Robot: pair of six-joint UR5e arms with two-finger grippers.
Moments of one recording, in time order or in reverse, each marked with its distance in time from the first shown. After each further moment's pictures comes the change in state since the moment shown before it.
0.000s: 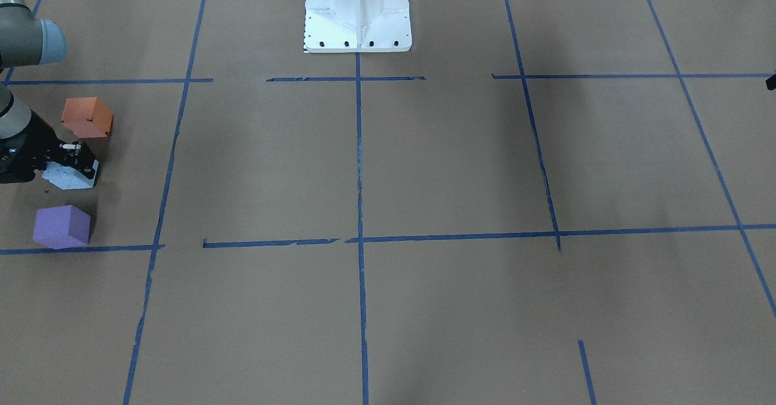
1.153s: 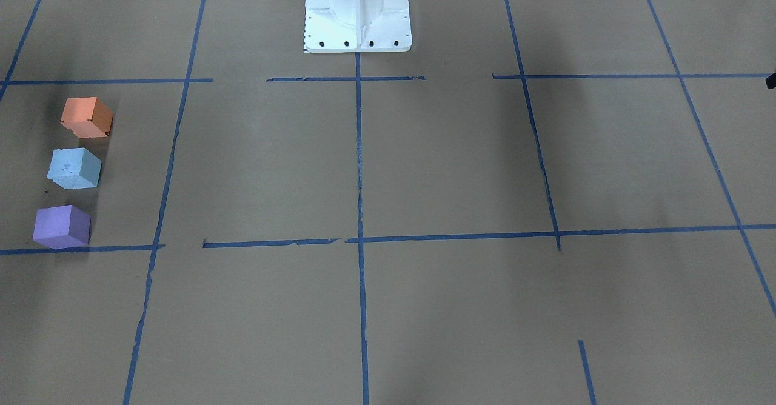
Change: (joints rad) left arm -0.001 0.004 -0.007 0.000 0.001 0.000; right arm 0.423 -0.065 0.228 -0.545 0.125 -0.740
